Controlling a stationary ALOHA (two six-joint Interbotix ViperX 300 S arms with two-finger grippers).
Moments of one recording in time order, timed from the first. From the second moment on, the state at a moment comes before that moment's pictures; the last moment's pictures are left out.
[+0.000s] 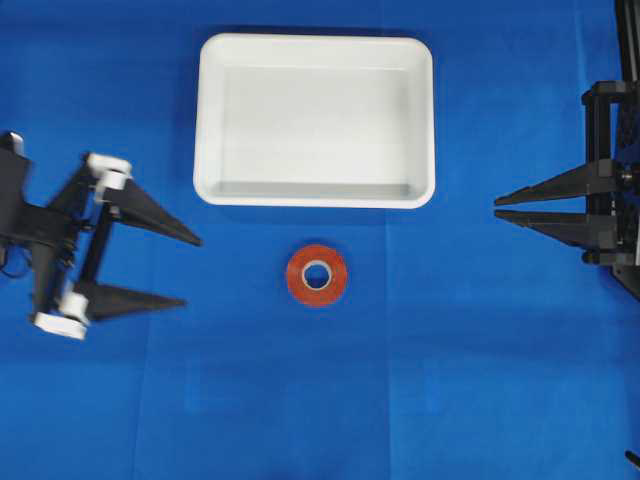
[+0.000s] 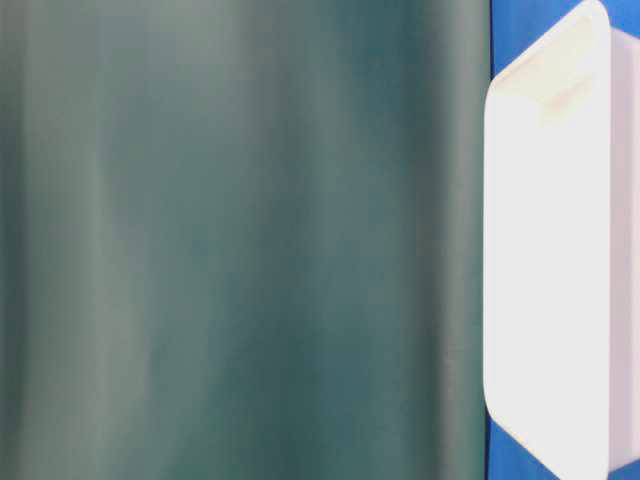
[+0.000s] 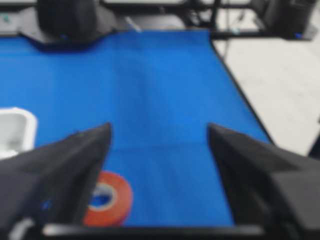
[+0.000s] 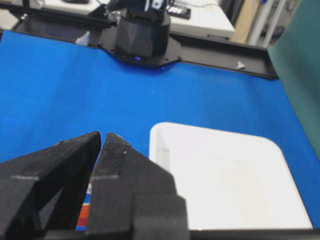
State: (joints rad) left arm -0.21 -0.48 1.03 0.03 -0.43 -0.10; right arm -0.02 -0.89 1.16 -0.01 -0.24 -0.01
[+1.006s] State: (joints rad) left arm -0.17 0.21 0.44 0.03 0.25 -0.18; right arm -0.02 -0.82 1.17 -0.01 -0.24 -0.01
